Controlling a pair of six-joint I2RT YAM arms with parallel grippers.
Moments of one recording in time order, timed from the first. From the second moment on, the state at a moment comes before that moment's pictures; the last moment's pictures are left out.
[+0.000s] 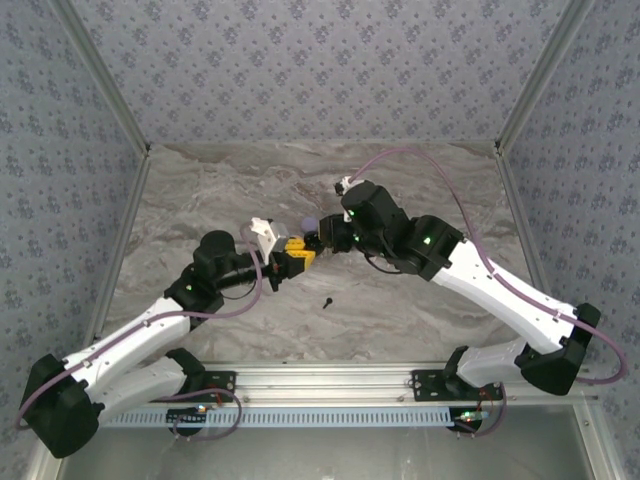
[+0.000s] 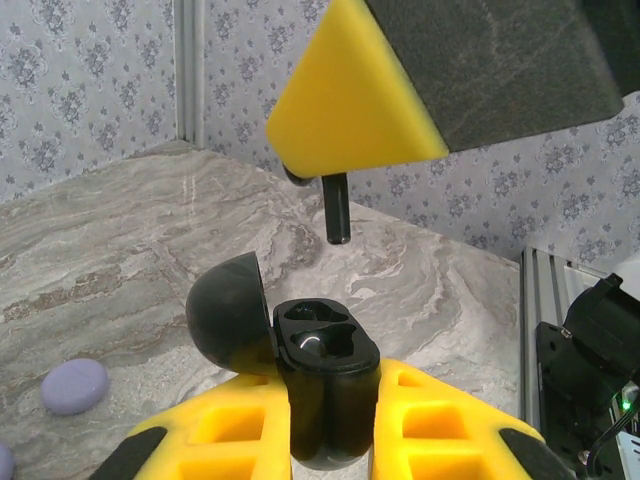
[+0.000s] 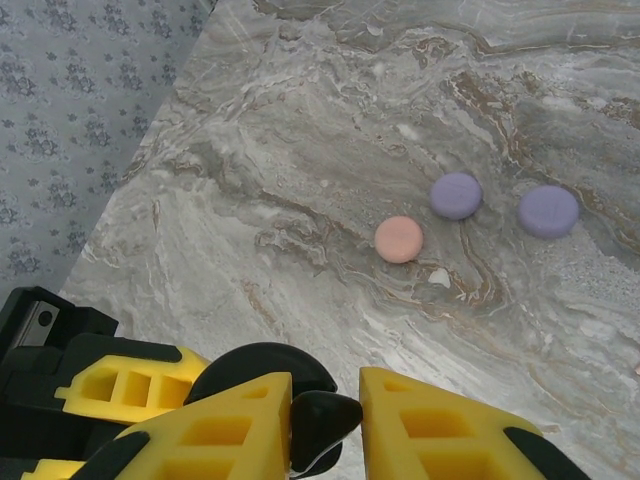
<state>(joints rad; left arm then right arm) -0.70 0.94 0.60 0.23 0.51 -0.13 0.94 1.31 1.44 -0.78 0.16 0.59</state>
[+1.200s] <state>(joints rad) -0.71 0.95 0.60 0.24 0.50 -0.12 0.95 1.31 1.42 -0.79 0.10 0.64</state>
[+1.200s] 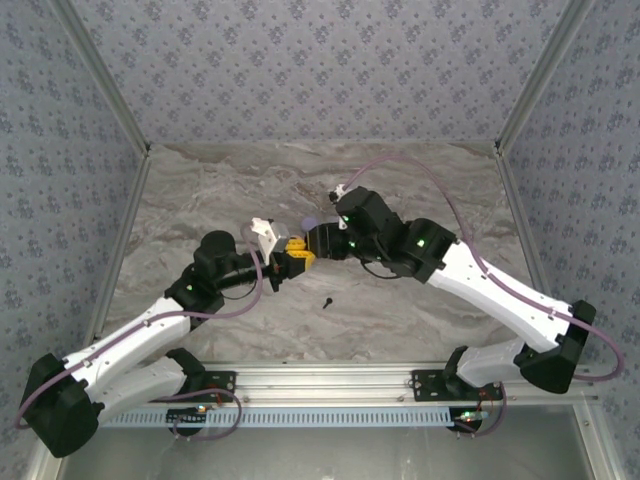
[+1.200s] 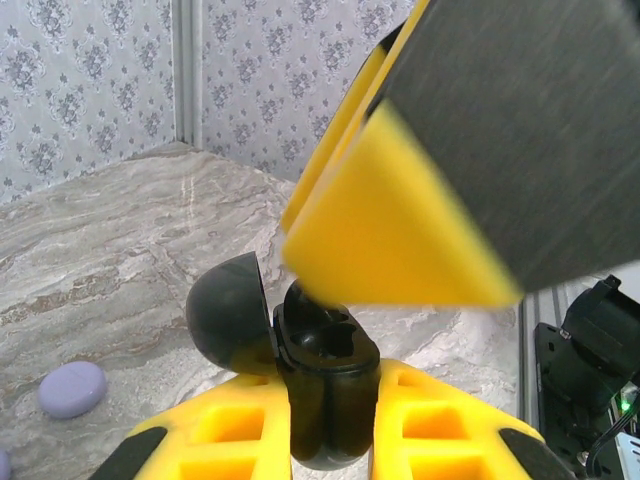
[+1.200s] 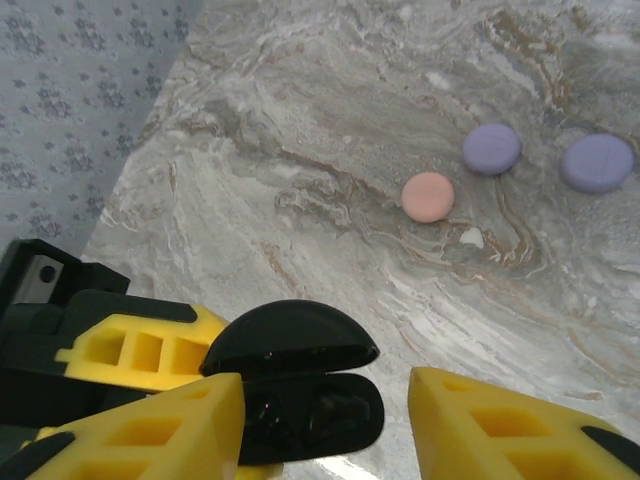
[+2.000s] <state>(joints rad) -0.71 0.68 0.54 0.01 0.32 -0.03 0.88 1.57 1.08 -0.73 0.06 0.96</state>
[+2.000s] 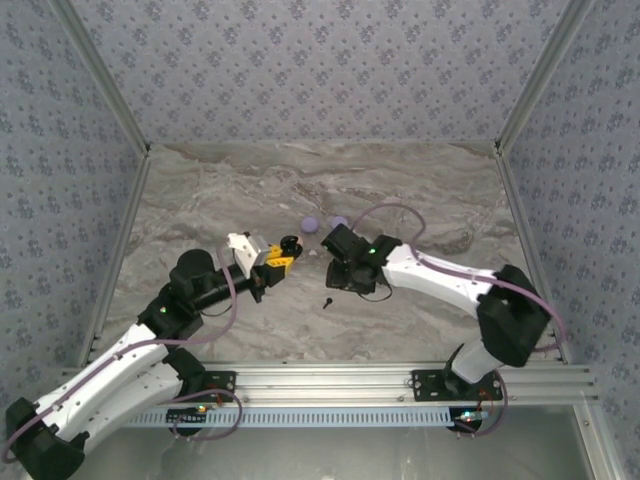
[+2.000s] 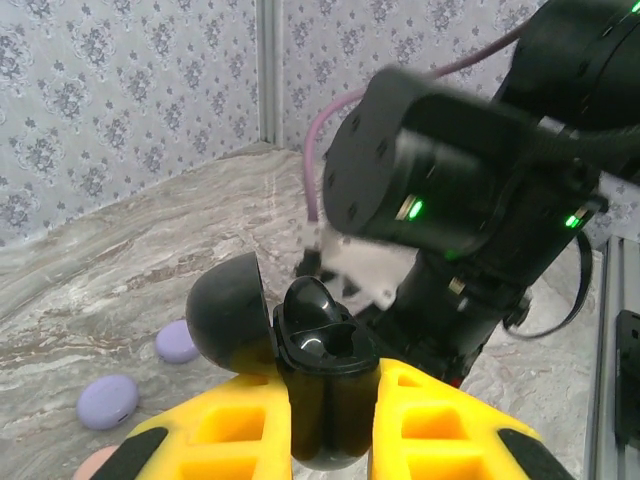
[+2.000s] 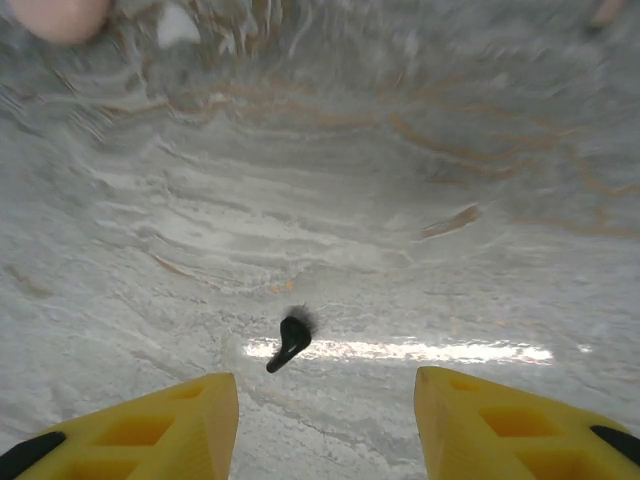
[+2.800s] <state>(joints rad) -0.71 0.65 0.54 -0.06 0.32 0.05 0.95 1.84 1.20 -0.74 0.03 0.99</state>
